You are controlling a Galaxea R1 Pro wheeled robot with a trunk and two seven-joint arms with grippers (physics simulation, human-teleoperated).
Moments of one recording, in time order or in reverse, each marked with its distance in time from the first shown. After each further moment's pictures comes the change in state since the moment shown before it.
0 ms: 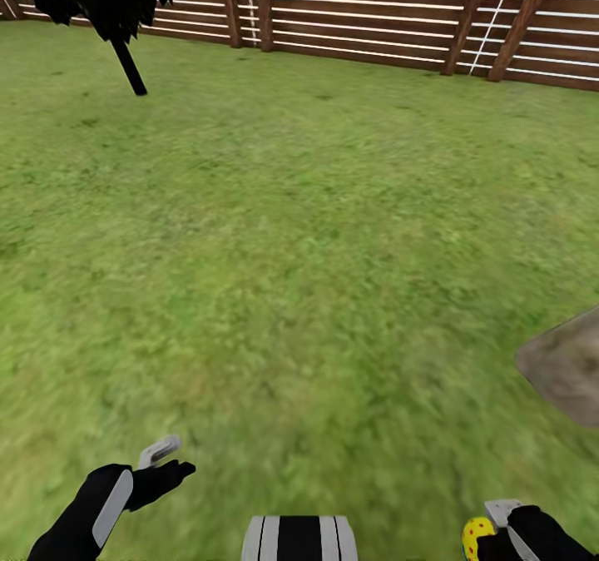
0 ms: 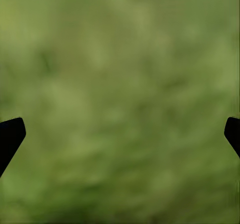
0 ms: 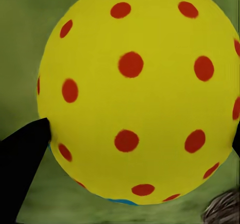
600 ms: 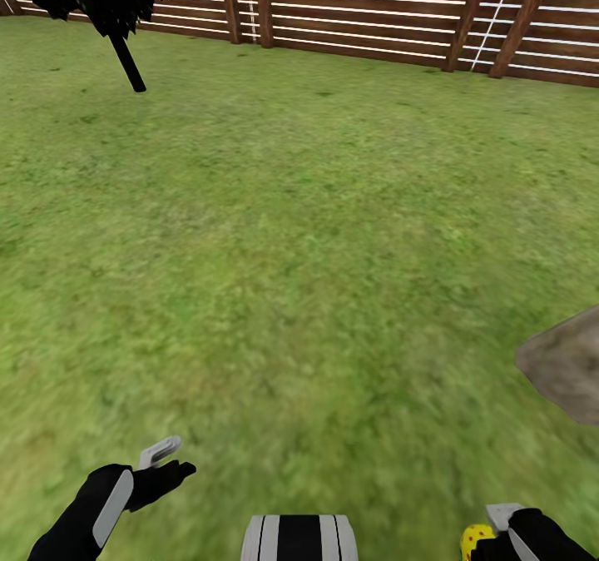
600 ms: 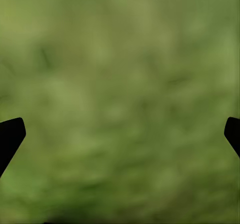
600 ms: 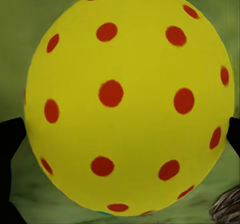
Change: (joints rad) left arm -0.001 -0.001 0.000 0.002 0.000 0.001 -0.001; right arm 0.002 0.002 -0.001 0.013 -0.026 -0.001 0.001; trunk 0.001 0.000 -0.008
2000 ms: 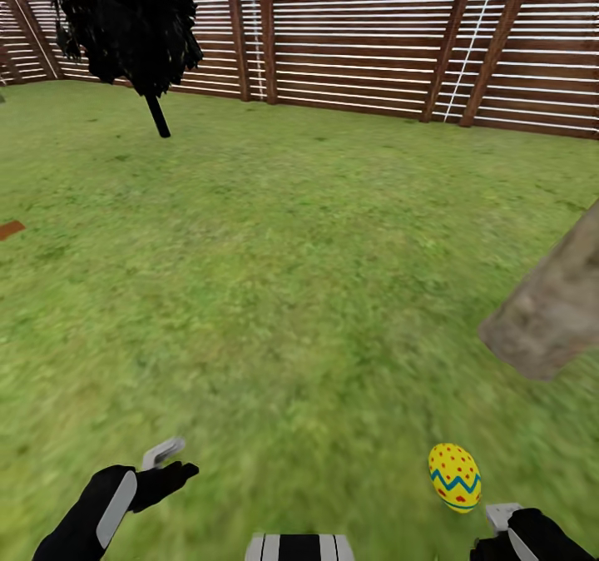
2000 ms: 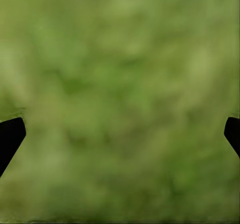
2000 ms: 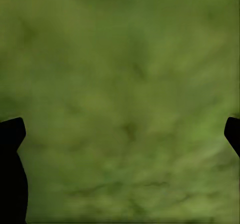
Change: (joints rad) left arm 0.000 -0.011 -0.001 0.008 -0.002 -0.008 0.001; right arm 0.000 0.002 -0.001 0.000 0.000 0.000 0.000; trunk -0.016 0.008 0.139
